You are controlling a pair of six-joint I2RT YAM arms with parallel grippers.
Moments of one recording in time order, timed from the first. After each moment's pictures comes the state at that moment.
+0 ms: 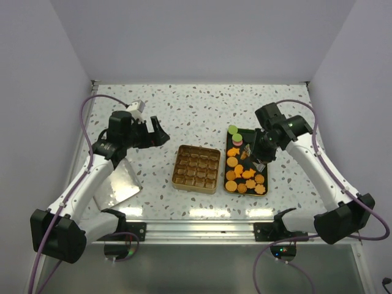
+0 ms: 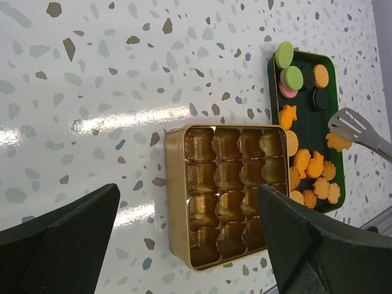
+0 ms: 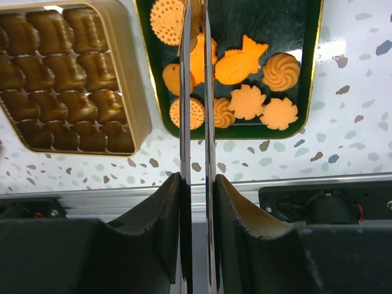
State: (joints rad) left arm -0.26 1.11 0.90 -0.38 0.25 -0.45; right arm 0.41 1.29 1.33 -1.28 0.04 0.68
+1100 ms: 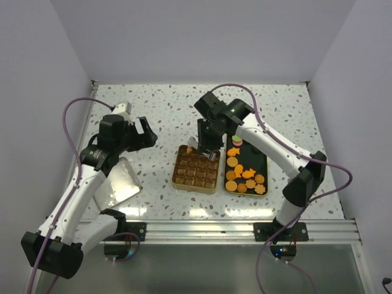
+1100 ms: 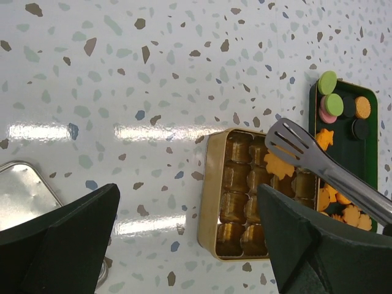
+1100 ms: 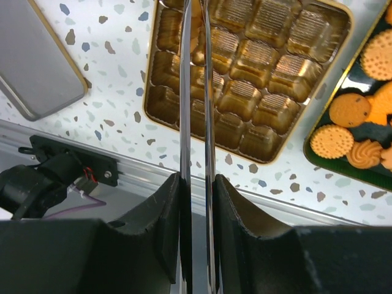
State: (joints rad) left arm -0.26 0.99 0.95 -0.57 0.03 -0.46; right arm 0.79 1.70 1.79 -1.22 -0.02 0.77
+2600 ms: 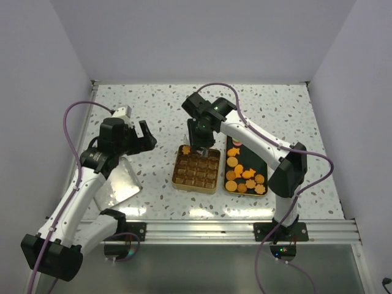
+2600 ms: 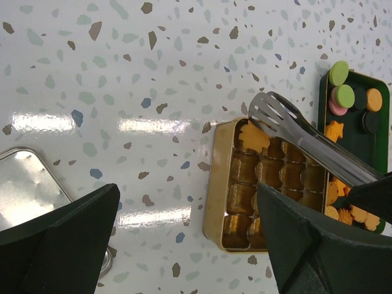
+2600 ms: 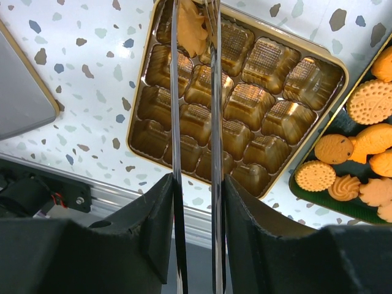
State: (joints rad) left arm -0.26 0.95 0.92 -0.59 0.02 -0.46; right arm 0.83 1.90 1.92 -1.21 0.06 0.67
